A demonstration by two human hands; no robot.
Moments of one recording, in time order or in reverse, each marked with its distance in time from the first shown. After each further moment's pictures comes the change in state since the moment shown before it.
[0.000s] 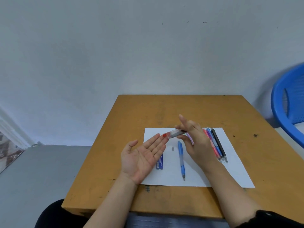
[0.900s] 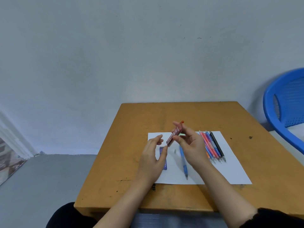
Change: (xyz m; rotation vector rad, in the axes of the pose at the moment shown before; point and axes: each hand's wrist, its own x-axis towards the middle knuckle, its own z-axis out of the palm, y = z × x) left_hand -0.002 -0.023 -0.003 1.828 0.196 0.966; right_hand 0.019 -0.067 -0.004 0.552 0.038 0.636
